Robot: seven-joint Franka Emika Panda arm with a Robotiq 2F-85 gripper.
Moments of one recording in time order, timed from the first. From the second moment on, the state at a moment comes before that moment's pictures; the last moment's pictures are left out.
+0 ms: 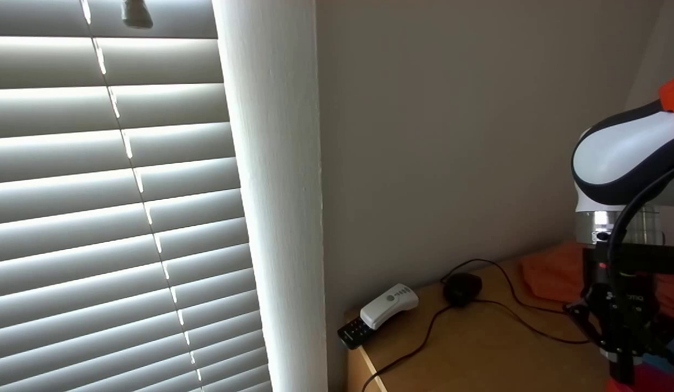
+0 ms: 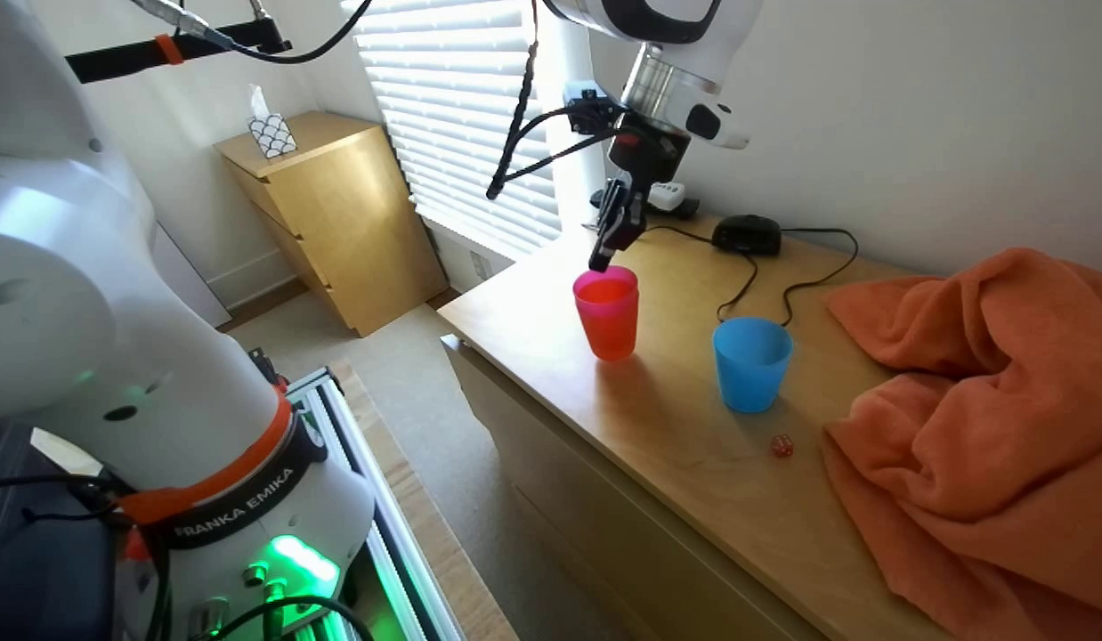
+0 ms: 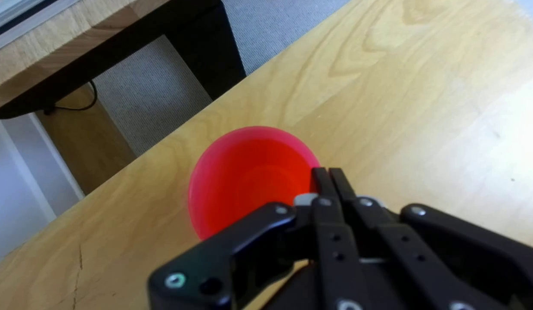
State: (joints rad) arm -0.04 0.16 -0.06 -2.24 0.17 1.93 0.38
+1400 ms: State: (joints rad) arm -0.05 0.17 -0.07 -2.24 0.29 1.99 0.40
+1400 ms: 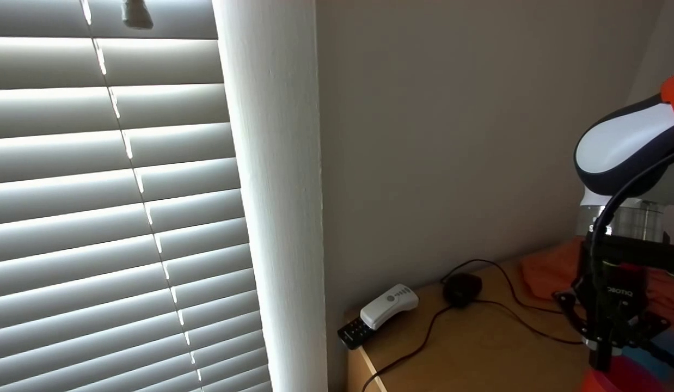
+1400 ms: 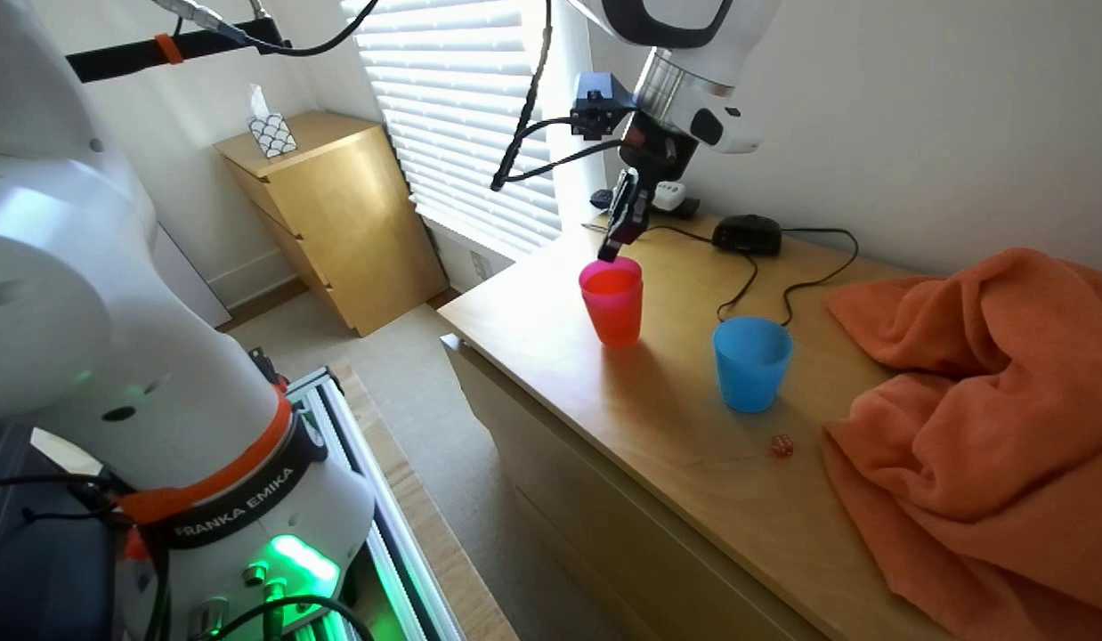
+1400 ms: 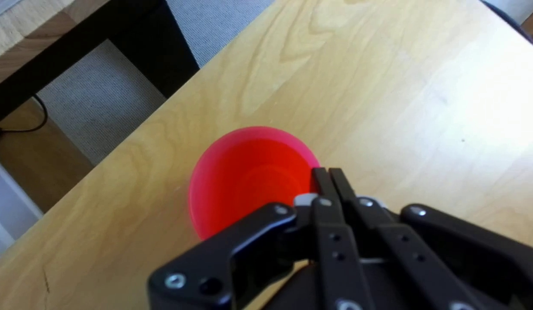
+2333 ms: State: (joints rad) arm -0.05 0.15 -0.09 -2.25 0.27 1.96 0.51
